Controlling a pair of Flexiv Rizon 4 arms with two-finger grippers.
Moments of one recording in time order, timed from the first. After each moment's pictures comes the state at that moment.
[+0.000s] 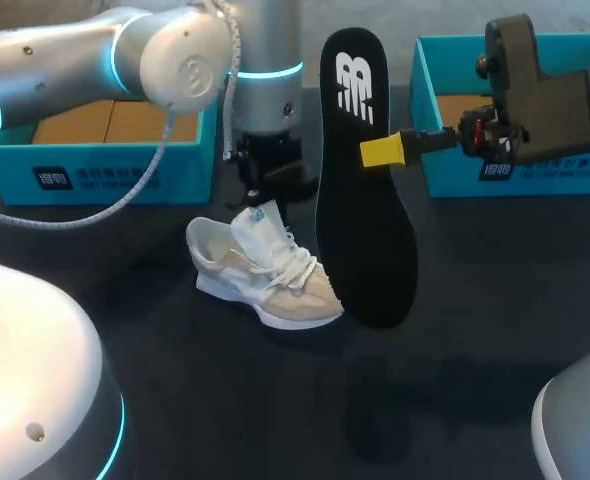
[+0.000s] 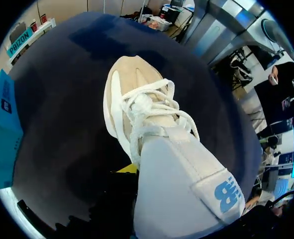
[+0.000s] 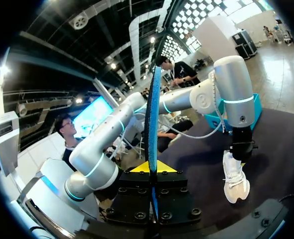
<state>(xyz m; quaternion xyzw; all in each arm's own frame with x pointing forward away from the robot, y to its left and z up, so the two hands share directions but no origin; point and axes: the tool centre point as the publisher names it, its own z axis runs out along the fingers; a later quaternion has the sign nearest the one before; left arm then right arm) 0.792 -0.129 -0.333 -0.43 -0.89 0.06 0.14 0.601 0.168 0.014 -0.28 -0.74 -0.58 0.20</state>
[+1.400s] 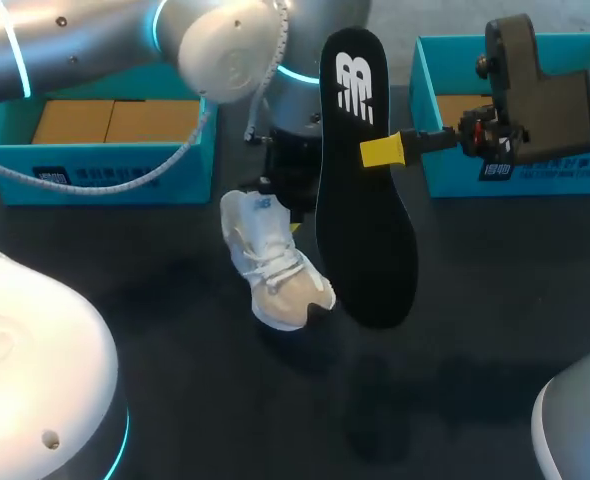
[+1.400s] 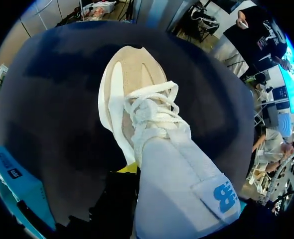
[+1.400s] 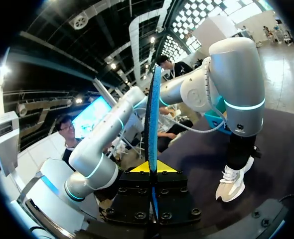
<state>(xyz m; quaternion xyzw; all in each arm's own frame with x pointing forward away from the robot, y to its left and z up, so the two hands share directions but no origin) 0.789 -0.148 -0.295 -0.62 -0.78 -0.04 0.11 0.601 0.168 0.014 -0.28 -0.74 -0.58 0.20</state>
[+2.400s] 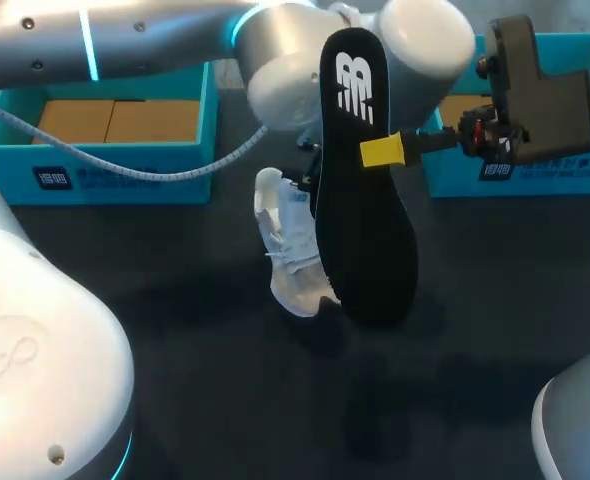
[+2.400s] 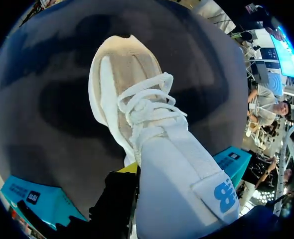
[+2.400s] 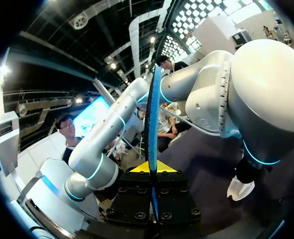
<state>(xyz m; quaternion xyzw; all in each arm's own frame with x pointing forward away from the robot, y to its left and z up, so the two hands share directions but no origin) 0.829 -0.198 -0.303 -0.71 -0.68 -0.19 0.03 0.601 0.168 0.014 -0.28 -0.74 -0.58 0.20</state>
